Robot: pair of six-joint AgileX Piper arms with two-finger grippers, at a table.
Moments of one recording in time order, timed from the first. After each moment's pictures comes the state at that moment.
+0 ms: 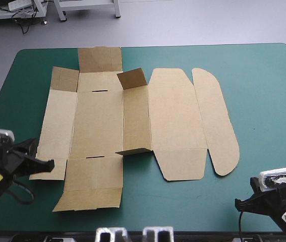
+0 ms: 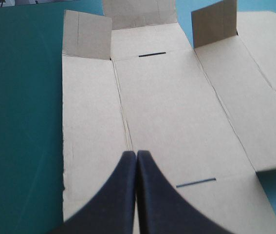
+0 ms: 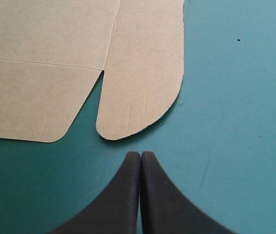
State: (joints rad) left arm -0.03 0.56 -0.84 -0.10 0.87 0.13; right arm 0.01 0.27 -0.49 0.18 0.95 -0.16
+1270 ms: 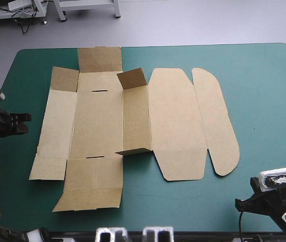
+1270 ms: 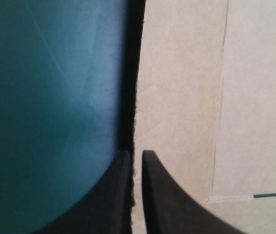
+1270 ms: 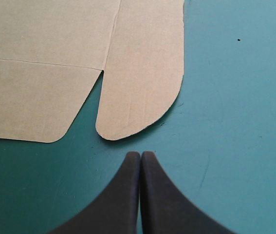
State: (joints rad) left arm 0.55 1.54 -1.23 -0.46 1.17 0.53; right arm 0.01 0.27 -0.49 0.18 0.95 -0.16
